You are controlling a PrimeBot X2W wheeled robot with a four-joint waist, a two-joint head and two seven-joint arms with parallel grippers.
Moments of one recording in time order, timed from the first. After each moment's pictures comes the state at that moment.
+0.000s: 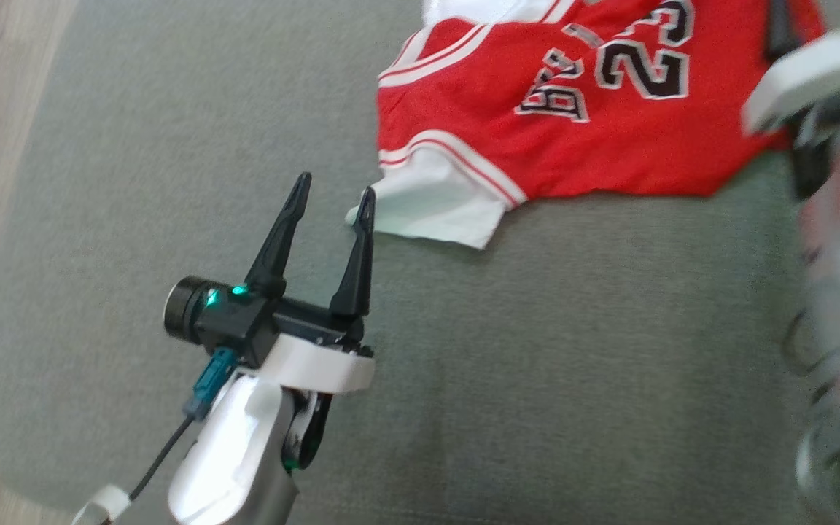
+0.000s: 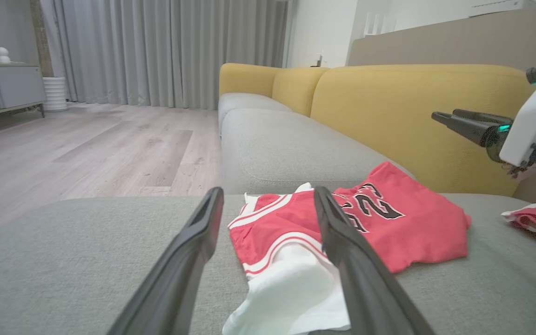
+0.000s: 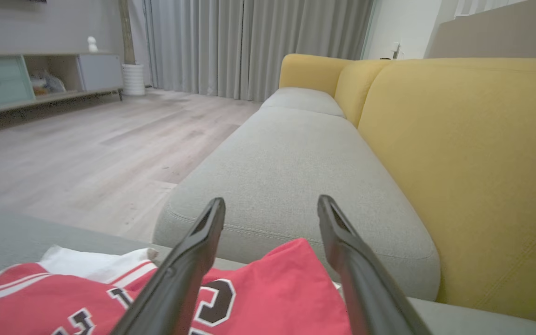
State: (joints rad) left arm -0.35 0.05 -0.41 0.23 -0.25 0.01 -0.25; right arm -1.00 -0.15 -0.19 0.96 -0.27 0.13 -0.25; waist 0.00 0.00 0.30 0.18
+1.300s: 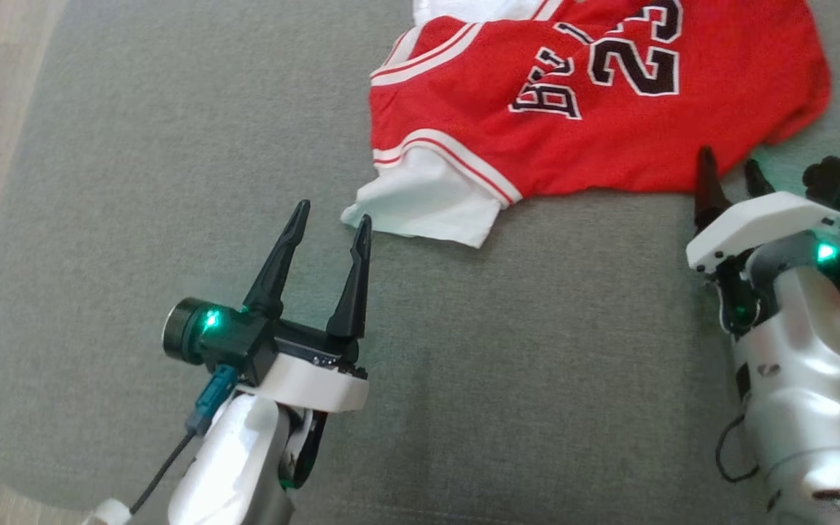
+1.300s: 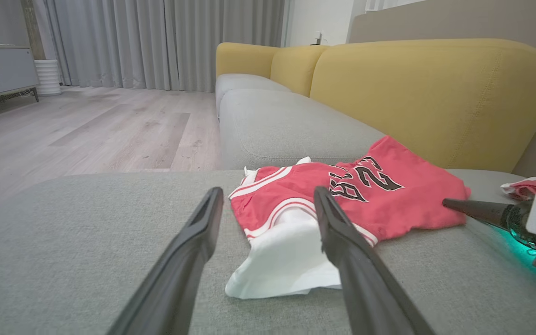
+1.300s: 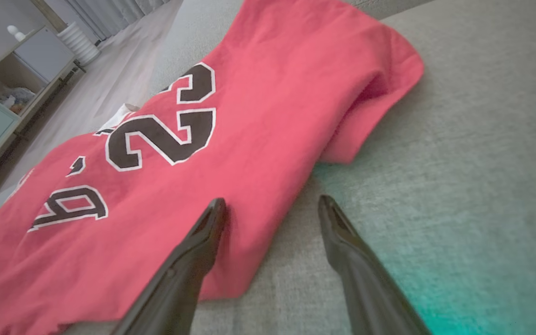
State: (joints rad) left arm -0.30 0.05 -0.38 0.25 -0.21 -0.02 -0.25; right arm -0.69 -0.06 -0.19 0.93 0.24 0.13 -0.03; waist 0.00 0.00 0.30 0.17
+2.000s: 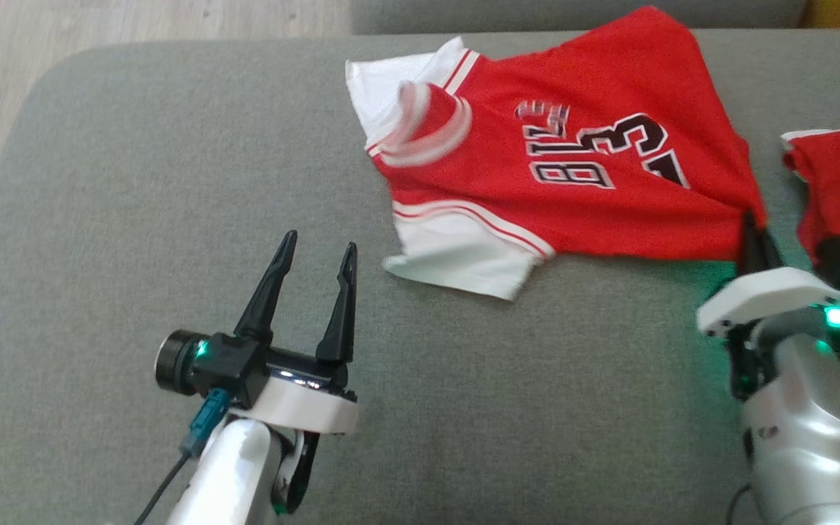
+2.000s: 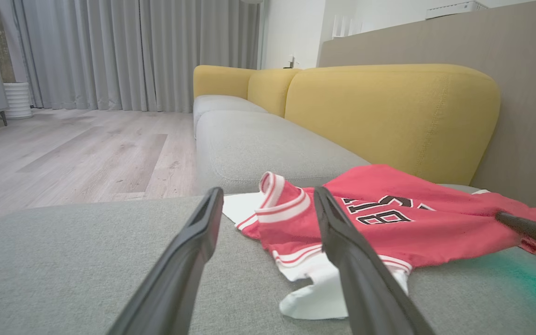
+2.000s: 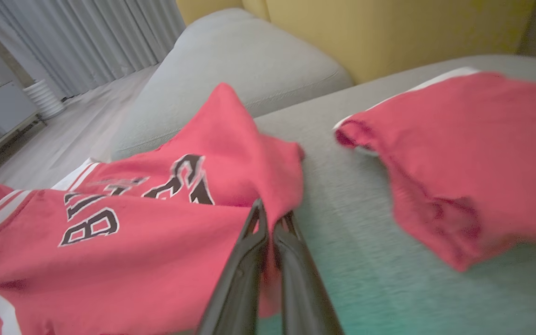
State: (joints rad) left arm -0.24 0.05 -0.35 0.25 -0.20 -0.02 -0.25; right arm -0.58 -0.06 -0.24 0.98 0.14 0.13 -0.24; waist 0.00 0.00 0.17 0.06
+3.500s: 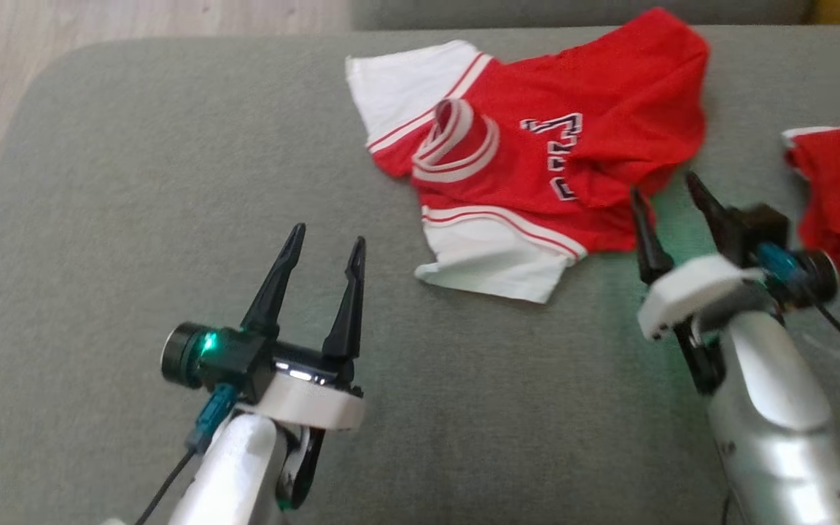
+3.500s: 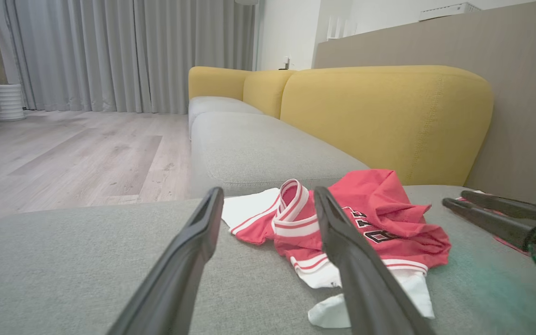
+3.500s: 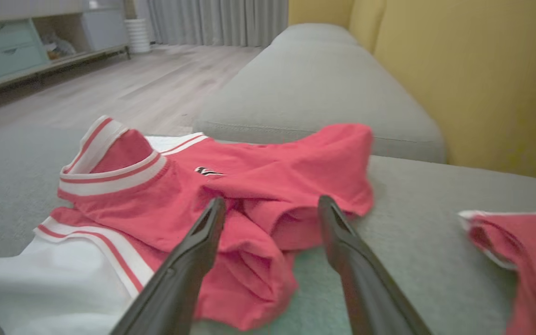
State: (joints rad) left arm -0.27 0.05 -0.38 0.26 -0.21 -0.01 -0.25; right arm -0.54 -0.06 0.04 0.75 -0.06 0.13 -0.17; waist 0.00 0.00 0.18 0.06
